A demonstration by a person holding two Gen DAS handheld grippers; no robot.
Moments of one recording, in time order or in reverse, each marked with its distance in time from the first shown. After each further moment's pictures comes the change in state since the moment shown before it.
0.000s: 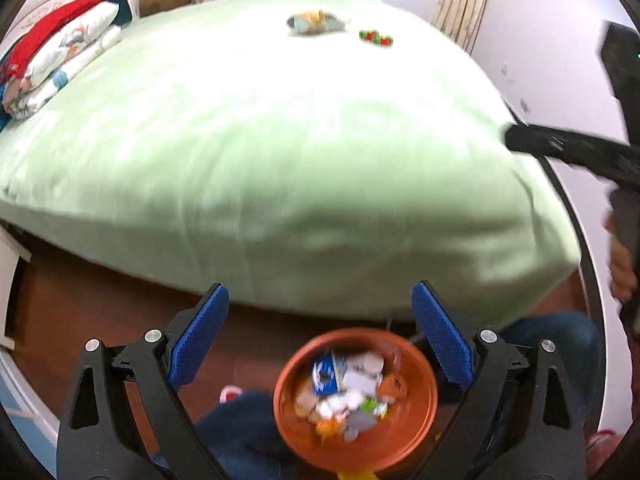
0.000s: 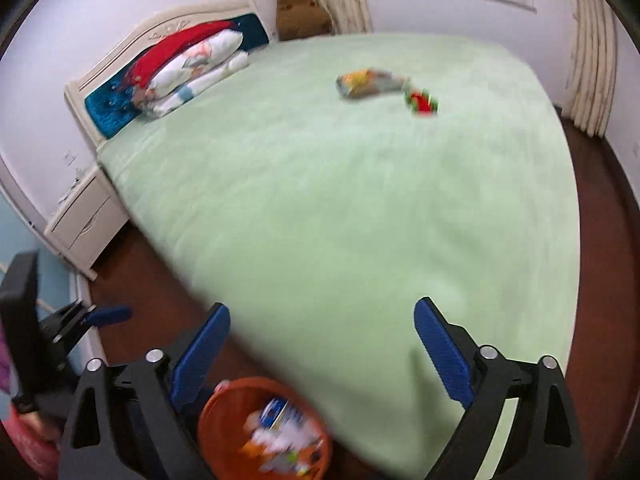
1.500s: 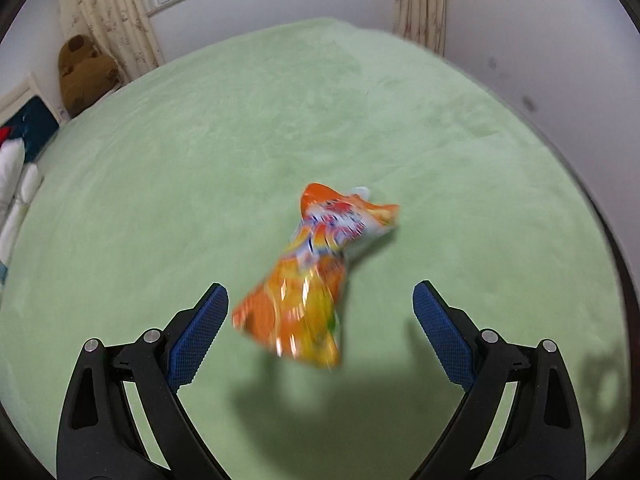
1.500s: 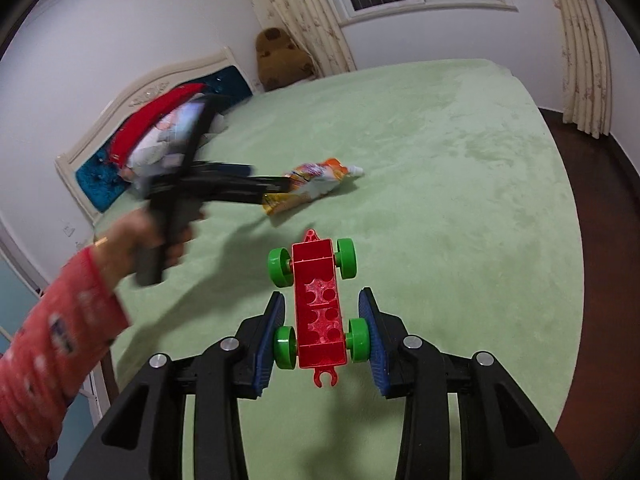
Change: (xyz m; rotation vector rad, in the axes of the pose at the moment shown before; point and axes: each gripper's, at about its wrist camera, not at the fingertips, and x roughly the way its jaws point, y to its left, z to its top) left arm 0.229 -0.001 0.409 0.311 -0.024 0.035; right arm 0.050 -0.135 0.149 0.092 -0.141 0.098
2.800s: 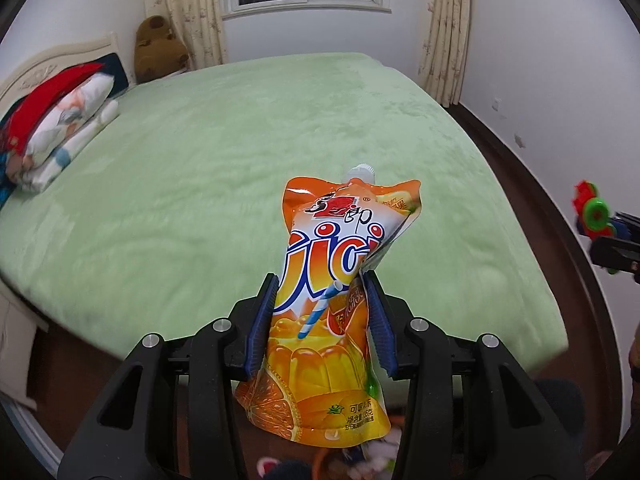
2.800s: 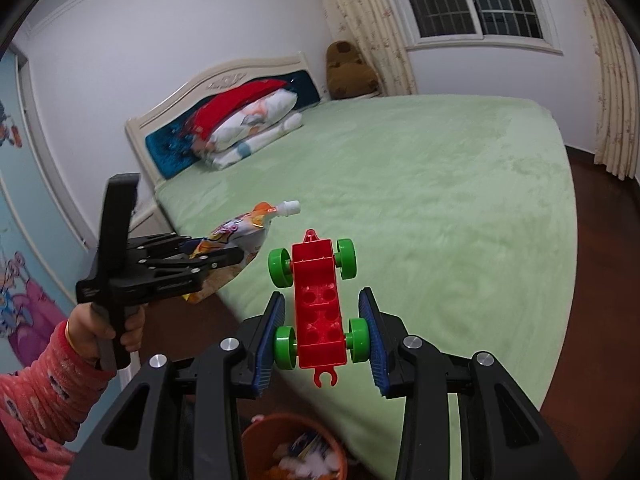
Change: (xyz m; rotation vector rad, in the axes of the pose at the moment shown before) left arm -0.295 -0.081 -0.300 -0.233 -0.143 0.017; right arm -0.162 0.144 -0.129 -0.151 -0.029 0.113
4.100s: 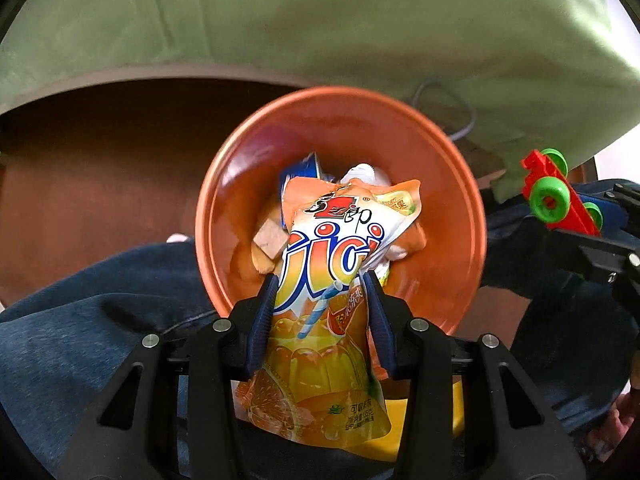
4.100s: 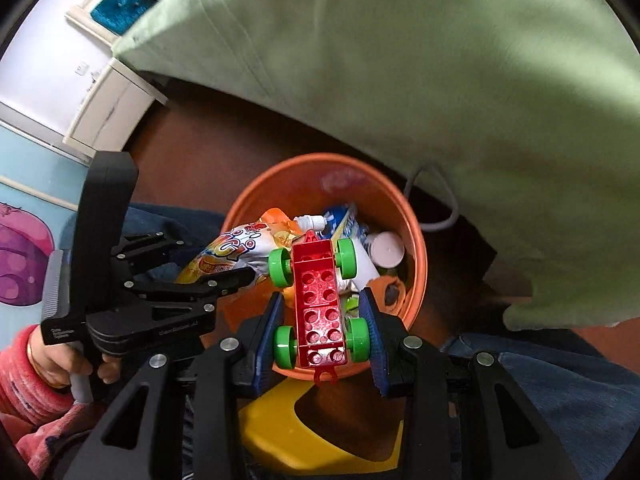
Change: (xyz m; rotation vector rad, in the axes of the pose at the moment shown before) left arm 0.117 -0.036 -0.304 -0.175 0.660 -0.083; right arm 0.149 0.042 -0.256 0.132 0.663 -0.017
